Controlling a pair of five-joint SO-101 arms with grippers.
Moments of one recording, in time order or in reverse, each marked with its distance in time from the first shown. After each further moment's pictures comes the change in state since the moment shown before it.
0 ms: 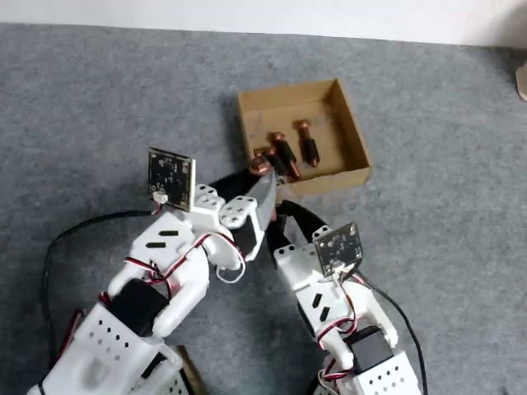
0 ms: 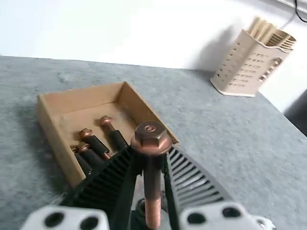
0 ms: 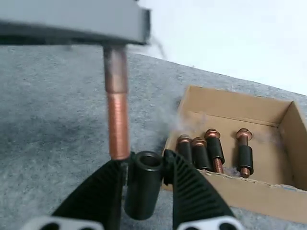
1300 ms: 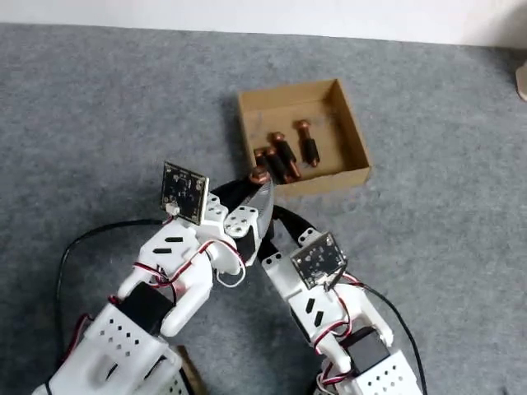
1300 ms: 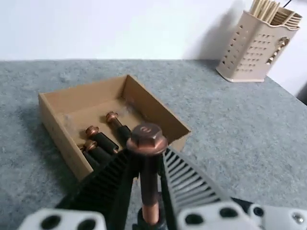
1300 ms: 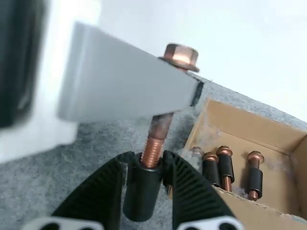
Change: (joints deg) left arm -2.2 -0.5 10.2 -7.8 -6.2; right arm -3.8 0.1 0.0 -2.0 7.6
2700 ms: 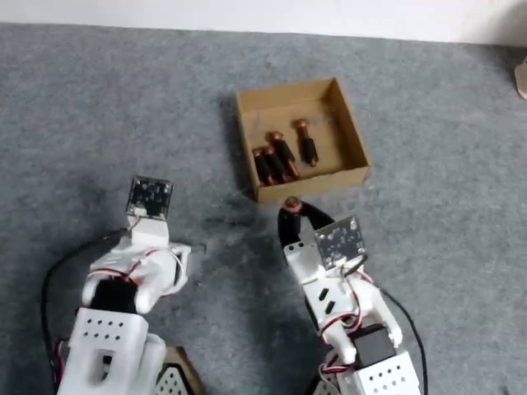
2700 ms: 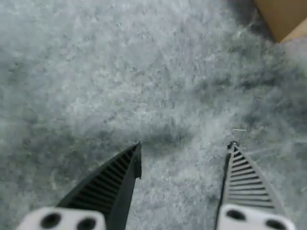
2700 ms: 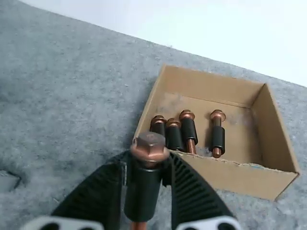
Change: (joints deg) left arm -28.3 -0.8 12.6 28.9 -19.8; right arm 12.1 0.0 0.0 5.5 -3.3
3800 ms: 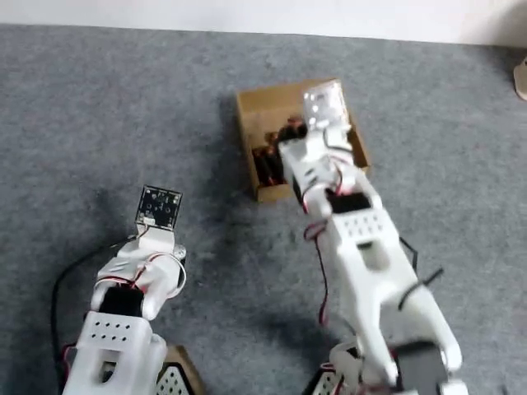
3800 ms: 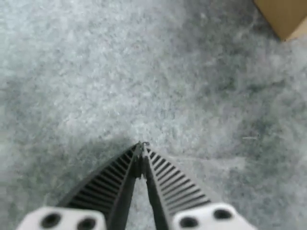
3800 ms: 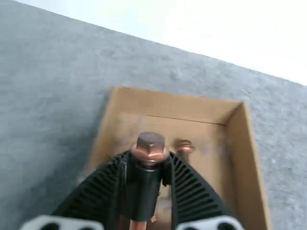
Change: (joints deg) left arm 0.1 0.0 7.3 -12.1 -4.3; right arm 8.0 87.3 -57.1 -19.7 0.0
